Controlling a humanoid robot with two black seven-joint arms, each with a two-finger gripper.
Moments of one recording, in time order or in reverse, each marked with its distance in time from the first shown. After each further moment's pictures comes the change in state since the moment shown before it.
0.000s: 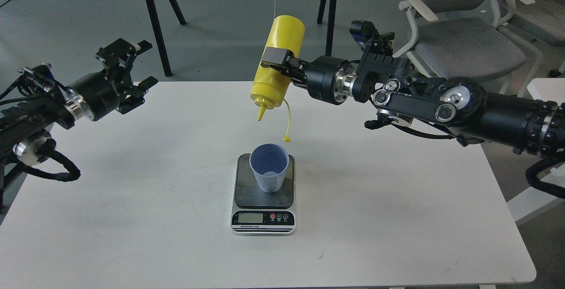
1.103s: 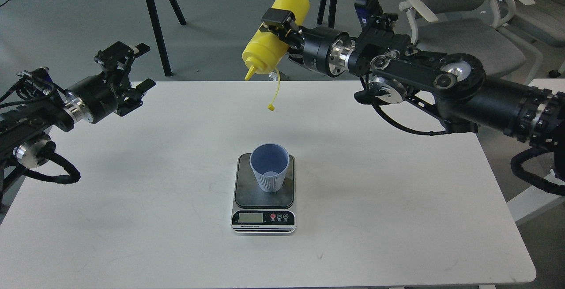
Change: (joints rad) left arm 0.012 0.005 0.002 0.000 -0.001 0.004 0.000; right arm -0.078 -0.056 0.366 -0.090 0.349 0.123 -0.056
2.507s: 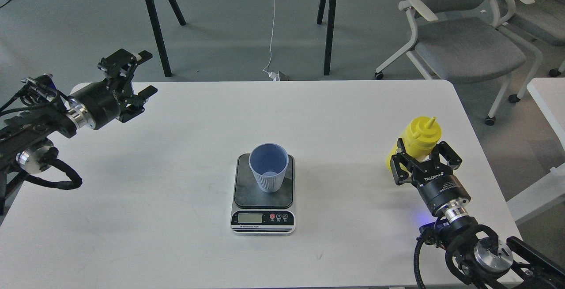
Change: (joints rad) left arm 0.021 -0.010 0.001 0.000 0.002 0.001 0.000; right arm -1.211 -0.096 0.746 0.261 0.819 0.357 -0.020
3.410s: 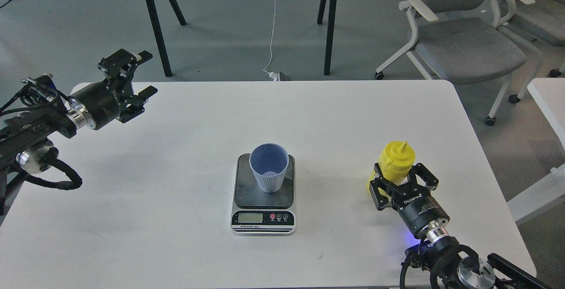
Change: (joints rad) left arm 0.006 0.001 0.000 0.000 0.000 0.000 0.000; right arm -0.051 0.032 -0.074 -0.016 -0.039 0.000 0.011
